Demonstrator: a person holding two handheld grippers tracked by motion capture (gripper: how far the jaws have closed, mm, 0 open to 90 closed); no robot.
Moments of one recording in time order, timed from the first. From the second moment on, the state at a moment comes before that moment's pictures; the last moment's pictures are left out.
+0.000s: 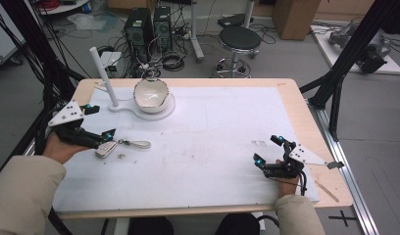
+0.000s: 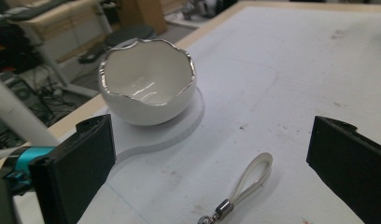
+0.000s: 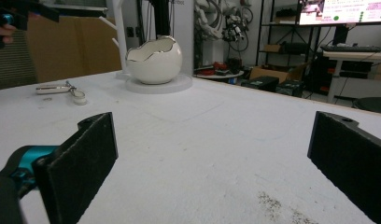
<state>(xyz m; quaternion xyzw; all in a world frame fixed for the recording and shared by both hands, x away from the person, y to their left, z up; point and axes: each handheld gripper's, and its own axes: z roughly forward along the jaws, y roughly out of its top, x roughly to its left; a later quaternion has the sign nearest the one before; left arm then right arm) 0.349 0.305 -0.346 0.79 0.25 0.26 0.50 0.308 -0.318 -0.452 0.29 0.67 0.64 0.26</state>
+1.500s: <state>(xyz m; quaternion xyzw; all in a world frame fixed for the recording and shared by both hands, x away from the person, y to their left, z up) 0.430 0.221 -0.387 0.98 0.06 0.06 0.16 0.308 -0.318 -0.453 0.29 0.67 0.64 0.26</state>
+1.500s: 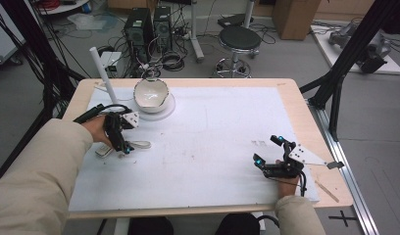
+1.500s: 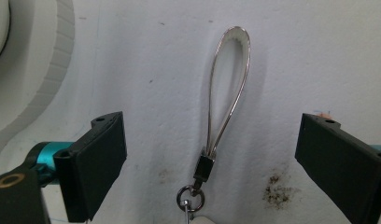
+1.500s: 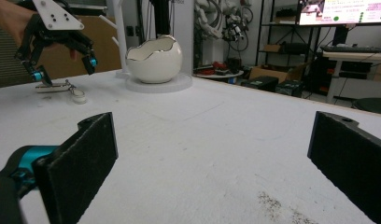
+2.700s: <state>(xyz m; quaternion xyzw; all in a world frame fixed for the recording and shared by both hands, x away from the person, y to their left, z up) 0.434 0.227 -0.400 0.99 0.08 0.04 0.09 0.307 -0.317 -0.453 0.29 0.67 0.63 0.26</state>
